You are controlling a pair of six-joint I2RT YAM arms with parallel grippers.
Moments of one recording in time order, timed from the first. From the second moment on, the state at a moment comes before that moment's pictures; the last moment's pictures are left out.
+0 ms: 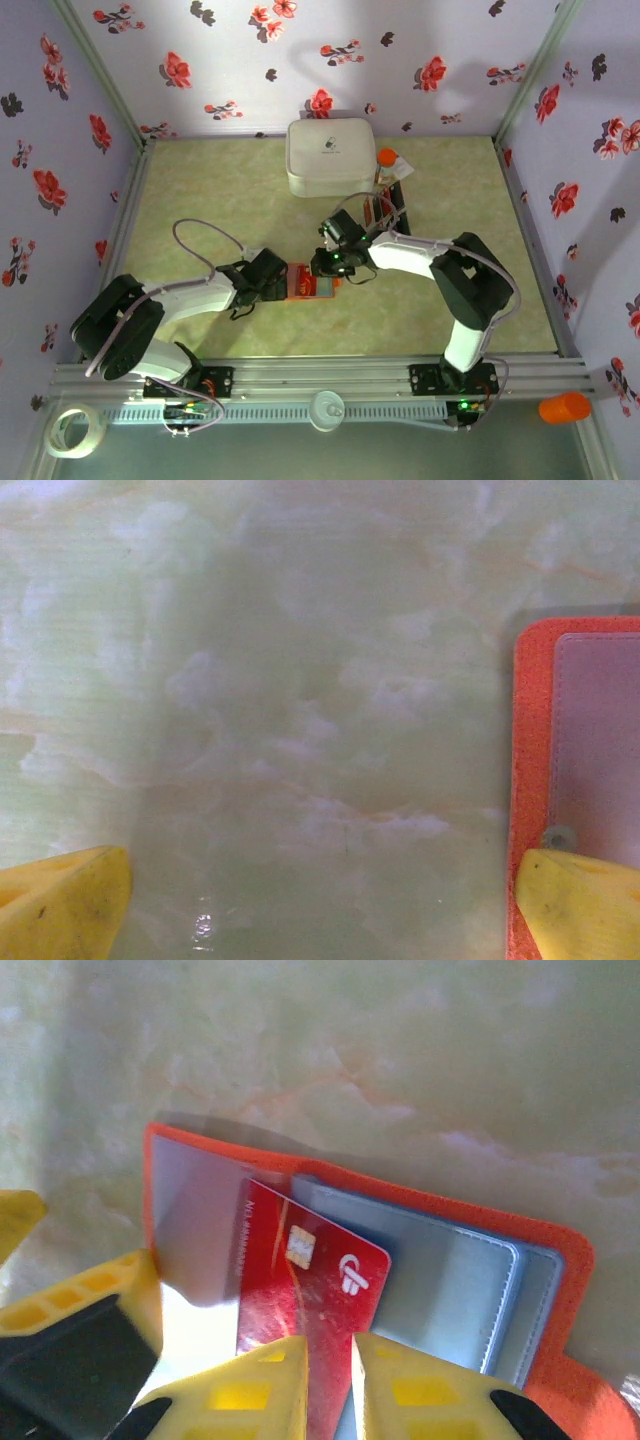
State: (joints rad) left arm -0.80 1.43 0.61 -0.37 -0.35 -0.75; right arm 0.77 1.79 1.04 -0.32 -0.34 0.66
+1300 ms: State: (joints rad) left arm -0.71 1.39 0.61 -0.41 -0.34 -0.75; right arm 0.81 1.79 1.14 -0.39 -0.28 0.66
